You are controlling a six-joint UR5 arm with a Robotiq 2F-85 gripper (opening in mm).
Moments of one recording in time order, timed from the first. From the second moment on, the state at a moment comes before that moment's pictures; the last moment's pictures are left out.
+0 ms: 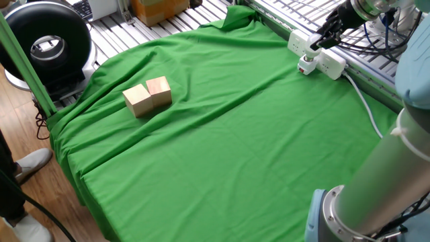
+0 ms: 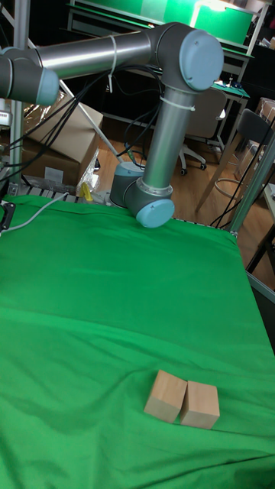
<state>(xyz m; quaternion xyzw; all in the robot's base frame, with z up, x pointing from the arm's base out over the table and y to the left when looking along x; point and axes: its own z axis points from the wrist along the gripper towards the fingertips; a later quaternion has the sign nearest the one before) 0.496 -0.310 0.119 -0.26 0.93 0.01 0.26</state>
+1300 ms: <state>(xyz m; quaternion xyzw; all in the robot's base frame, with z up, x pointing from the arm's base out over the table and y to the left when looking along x) 0.496 -0.314 0.109 -0.25 0.94 0.01 0.24</state>
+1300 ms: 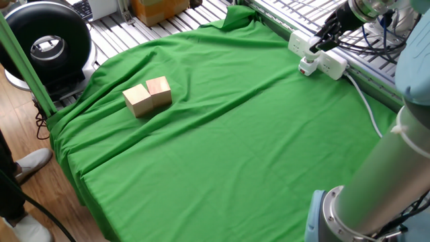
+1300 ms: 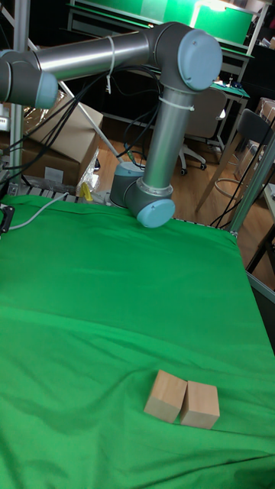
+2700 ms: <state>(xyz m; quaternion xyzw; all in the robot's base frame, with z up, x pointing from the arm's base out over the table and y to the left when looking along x) 0.512 -0.306 0.110 -0.21 0.94 0.02 0.26</state>
